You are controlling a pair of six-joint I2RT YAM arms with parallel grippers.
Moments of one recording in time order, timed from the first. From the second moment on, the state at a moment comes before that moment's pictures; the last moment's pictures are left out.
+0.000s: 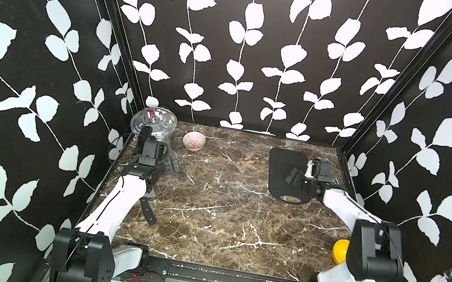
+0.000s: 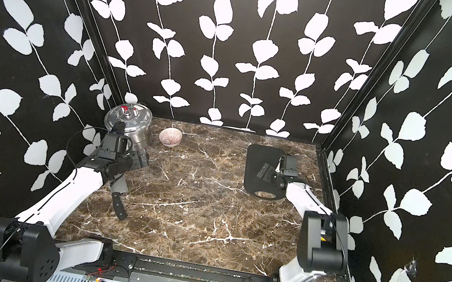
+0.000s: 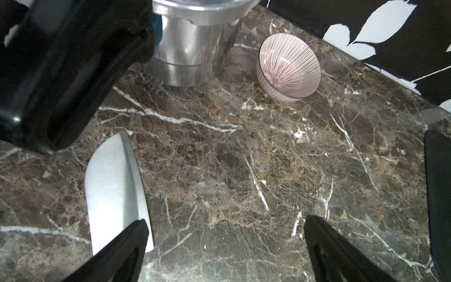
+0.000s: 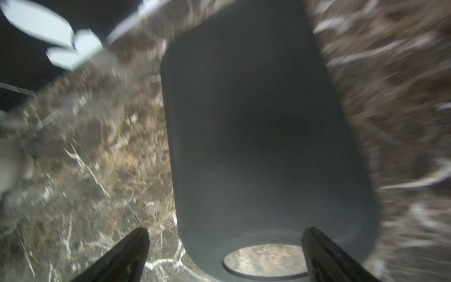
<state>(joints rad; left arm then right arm) -0.08 1.18 0.88 -0.52 -0.07 -0.44 0.13 1.66 1.03 -0.35 -0.12 0.48</state>
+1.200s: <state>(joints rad) -0.22 1.19 0.92 -0.60 -0.05 -0.39 0.67 1.79 1.07 -0.46 -0.06 0.59</state>
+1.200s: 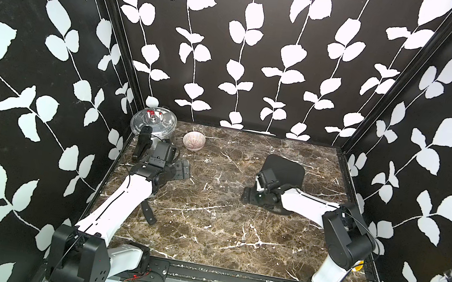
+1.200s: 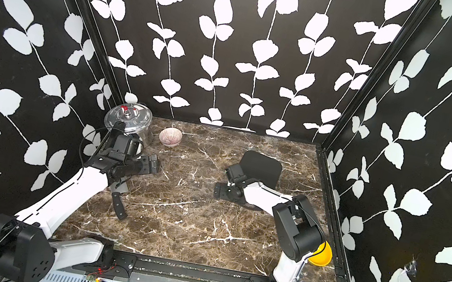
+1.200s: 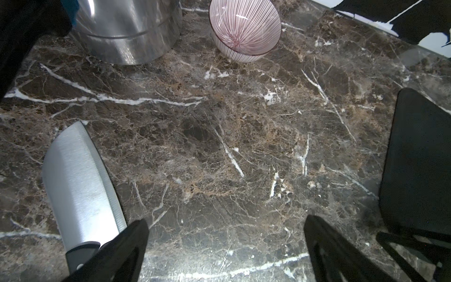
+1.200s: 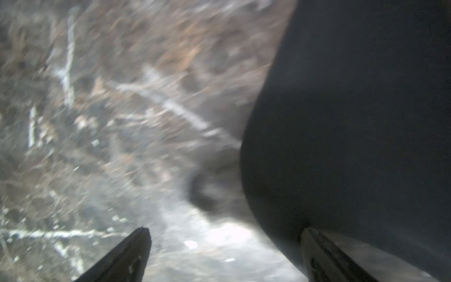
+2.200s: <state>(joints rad) -0.51 1.18 0.87 -0.62 -0.09 -0.54 0.41 2.07 1.67 -0.65 -0.03 0.51</state>
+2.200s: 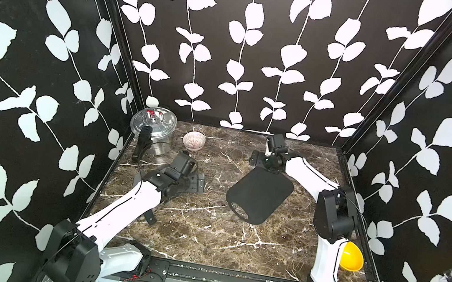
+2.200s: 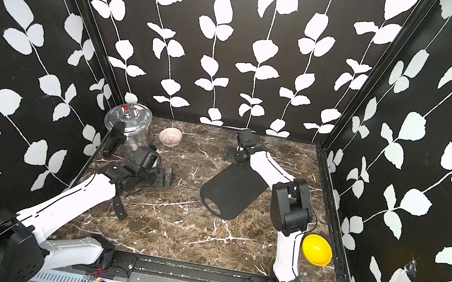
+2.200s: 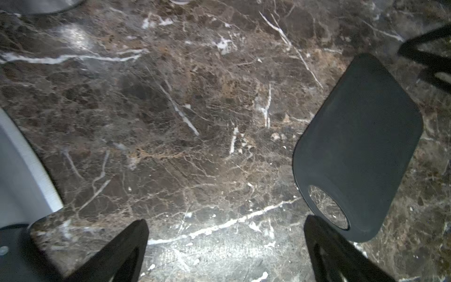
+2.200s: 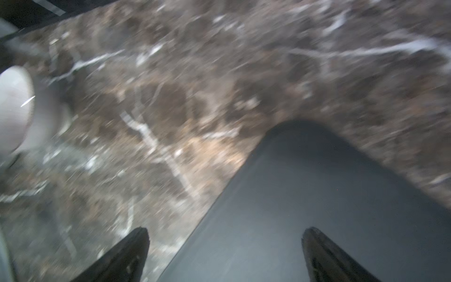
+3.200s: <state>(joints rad) -0.86 1.64 1.02 -0.55 -0.09 -0.65 0.22 2.04 1.41 -0.55 -0.05 0.42</state>
